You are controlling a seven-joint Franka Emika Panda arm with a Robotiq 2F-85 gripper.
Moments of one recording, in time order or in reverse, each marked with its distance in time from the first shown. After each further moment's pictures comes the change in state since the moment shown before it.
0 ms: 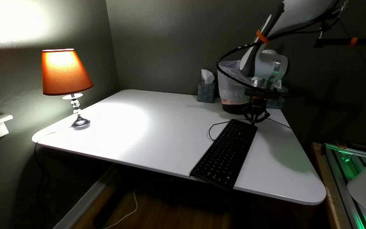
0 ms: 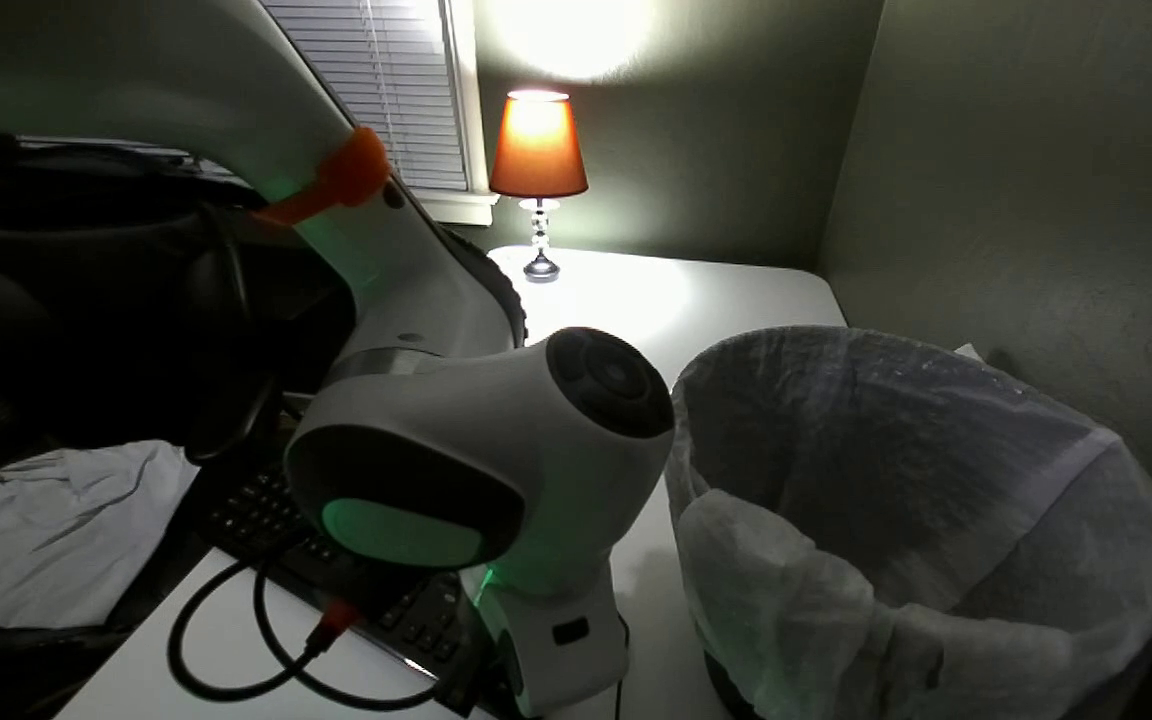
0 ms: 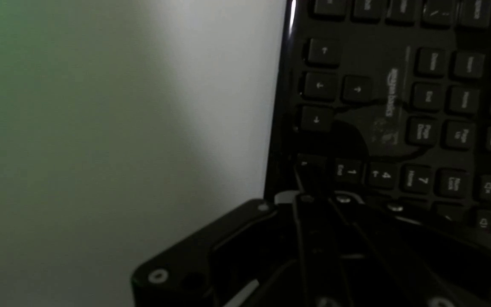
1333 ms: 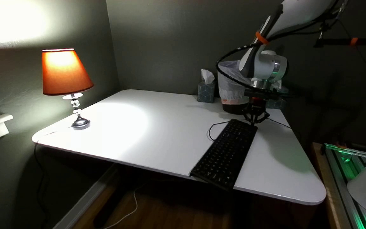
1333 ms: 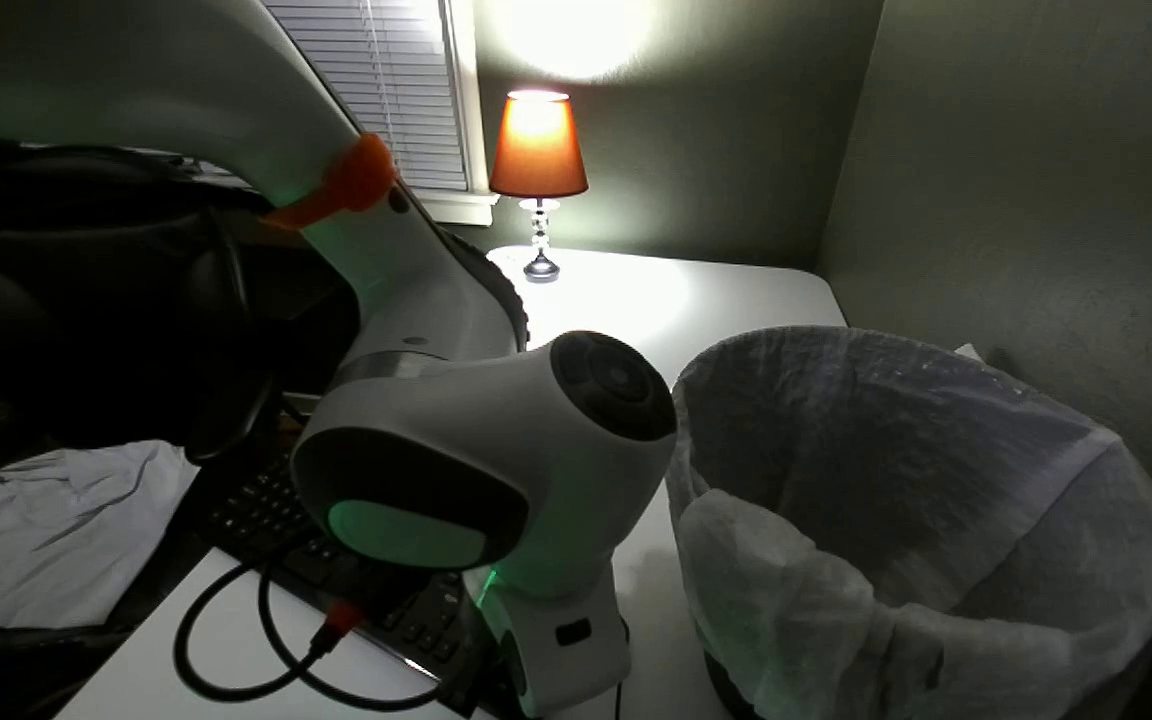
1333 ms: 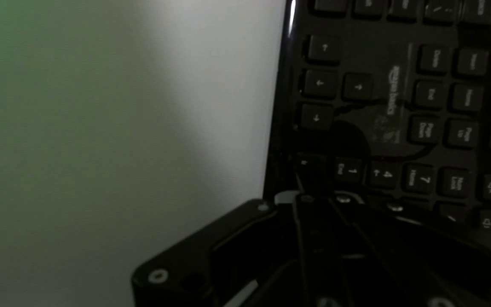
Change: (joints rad) arm -0.001 0.011 0.001 0.008 0.001 -0.001 0.000
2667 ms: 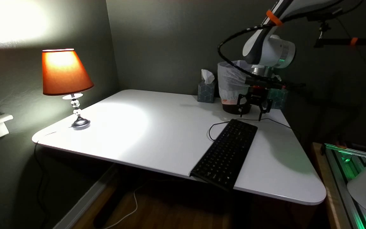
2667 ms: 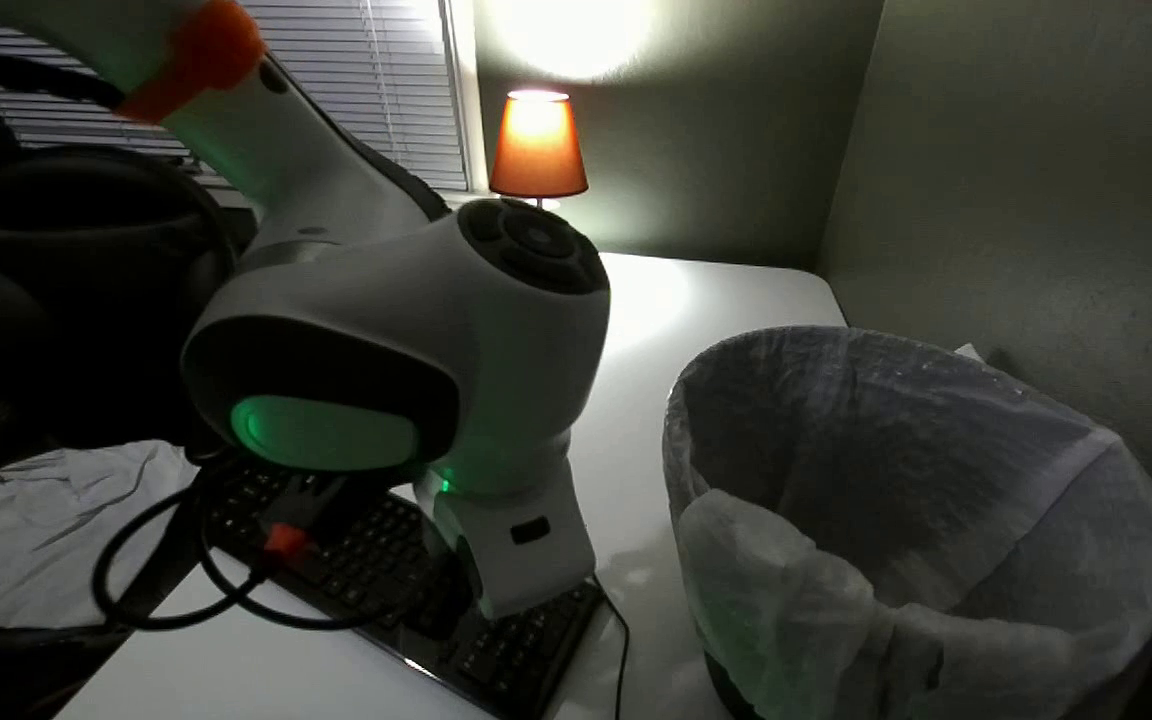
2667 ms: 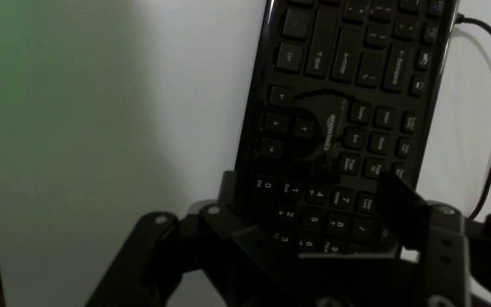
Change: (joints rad) arm 0.062 -0.208 -0.009 -0.105 -0.087 0.015 0.050
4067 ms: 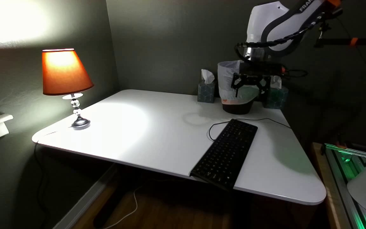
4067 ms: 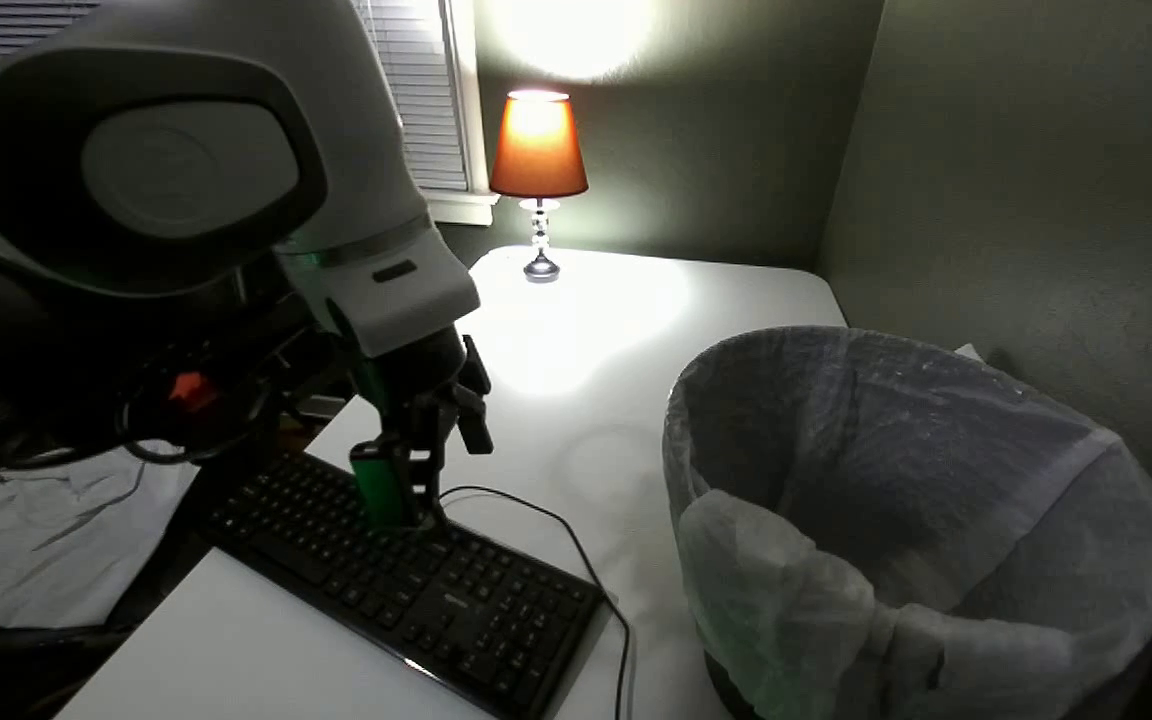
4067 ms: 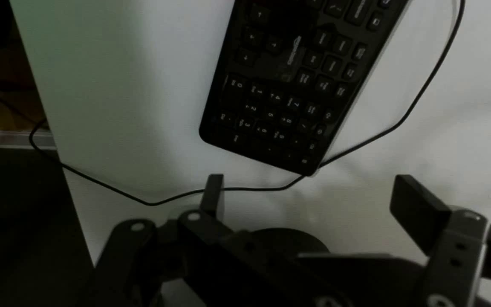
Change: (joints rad) arm 0.048 -0.320 0.098 -0.141 -0.807 0.139 0.700
